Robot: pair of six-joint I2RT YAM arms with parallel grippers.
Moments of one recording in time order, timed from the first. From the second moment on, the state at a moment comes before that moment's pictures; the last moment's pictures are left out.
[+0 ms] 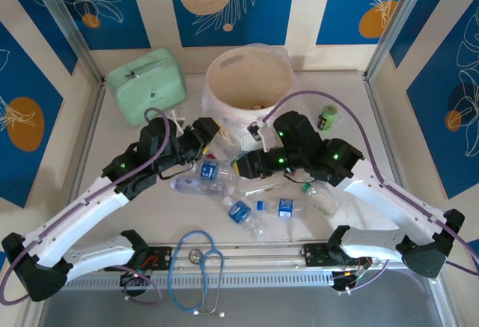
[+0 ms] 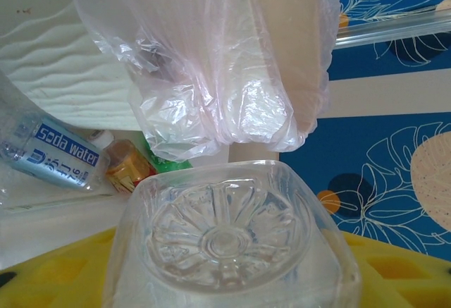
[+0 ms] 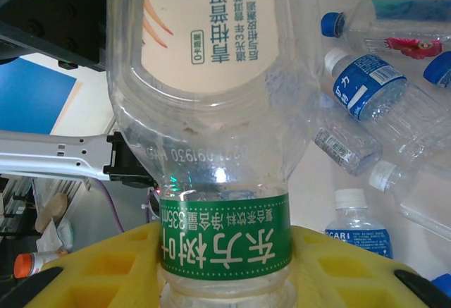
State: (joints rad) left arm -0.75 1.01 1.04 -0.38 0.03 -1.33; right arm 0.87 1.14 1.25 -0.78 -0.39 0.54
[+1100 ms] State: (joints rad) left arm -0.70 0.95 1.20 -0.89 -0.22 -0.91; right arm 0.52 1.57 1.92 -0.97 -0.17 0.48
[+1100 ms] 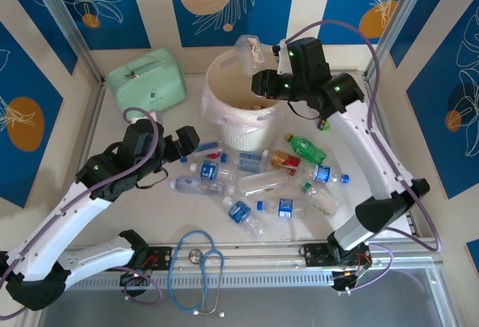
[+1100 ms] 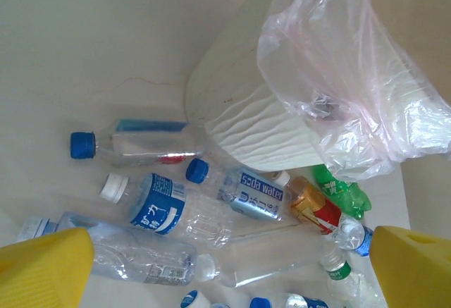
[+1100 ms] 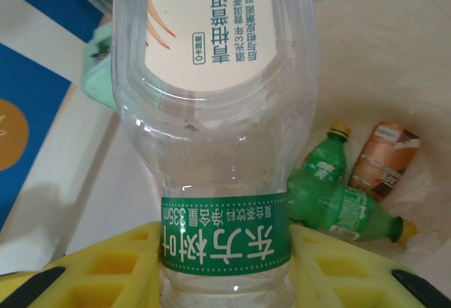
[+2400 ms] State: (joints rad) left arm -0.56 0.86 0.92 -0.94 -0.24 -1.10; right arm 0.72 1.19 1.63 -1.00 -0.05 0.46
